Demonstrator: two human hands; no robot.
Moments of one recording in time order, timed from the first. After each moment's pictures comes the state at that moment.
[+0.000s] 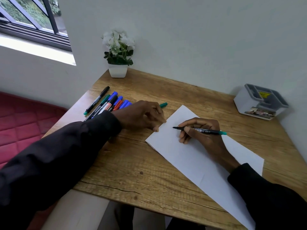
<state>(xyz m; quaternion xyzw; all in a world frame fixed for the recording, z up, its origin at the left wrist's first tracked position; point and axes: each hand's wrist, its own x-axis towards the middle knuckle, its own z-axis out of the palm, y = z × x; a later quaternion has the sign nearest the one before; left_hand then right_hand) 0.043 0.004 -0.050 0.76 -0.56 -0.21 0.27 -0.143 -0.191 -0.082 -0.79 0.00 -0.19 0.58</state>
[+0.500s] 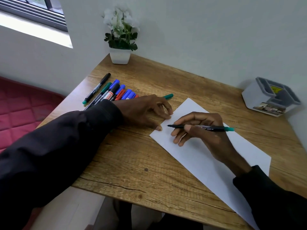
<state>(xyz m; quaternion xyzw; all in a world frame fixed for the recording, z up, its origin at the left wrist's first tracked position) 0.053 0.009 -0.057 0.72 -0.62 -0.23 0.23 -0.135 -0.165 -0.068 -0.77 -0.03 -0.09 0.62</state>
